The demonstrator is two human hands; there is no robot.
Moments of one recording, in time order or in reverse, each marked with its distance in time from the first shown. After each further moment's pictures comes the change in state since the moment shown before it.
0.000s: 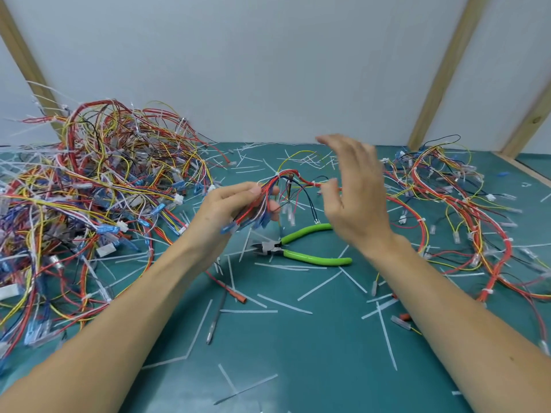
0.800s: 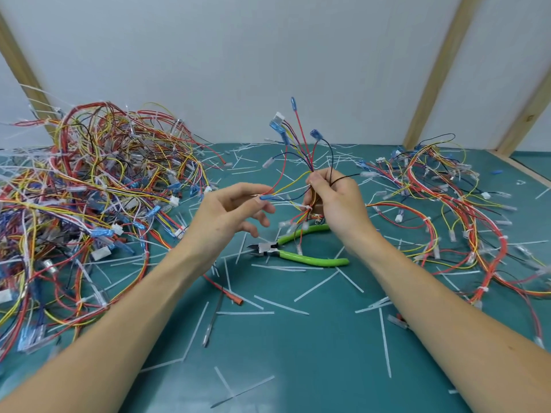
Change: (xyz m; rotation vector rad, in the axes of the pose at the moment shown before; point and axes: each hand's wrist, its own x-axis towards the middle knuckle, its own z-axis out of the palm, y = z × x) left_hand 0.001 -0.009 -0.001 0.083 0.021 0.054; right_hand -0.003 -0.002 0.022 0.804 -0.191 0.758
